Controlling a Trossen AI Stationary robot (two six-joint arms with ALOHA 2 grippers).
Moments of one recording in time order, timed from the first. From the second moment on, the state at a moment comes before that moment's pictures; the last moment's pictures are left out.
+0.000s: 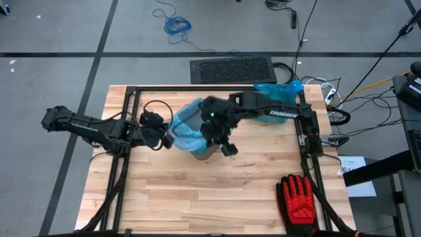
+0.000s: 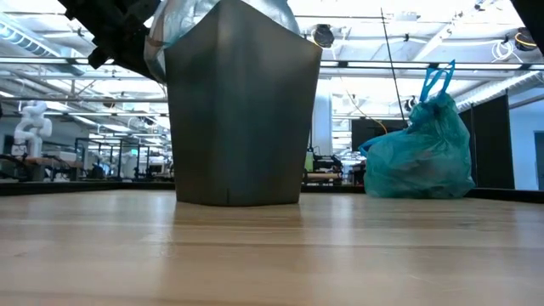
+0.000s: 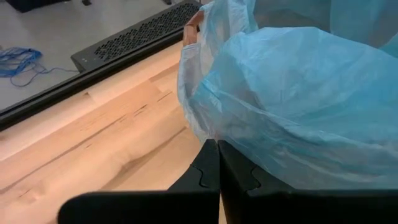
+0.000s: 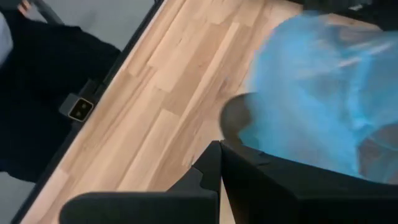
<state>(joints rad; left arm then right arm) -0.19 0.94 0.78 -0.70 -0.71 -0.77 -0.02 2.00 2.29 -1.26 -0.39 -0.33</state>
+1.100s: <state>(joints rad) -0.19 0.94 0.78 -0.70 -0.72 -0.77 0.02 2.06 2.28 -1.19 -0.33 -0.33</state>
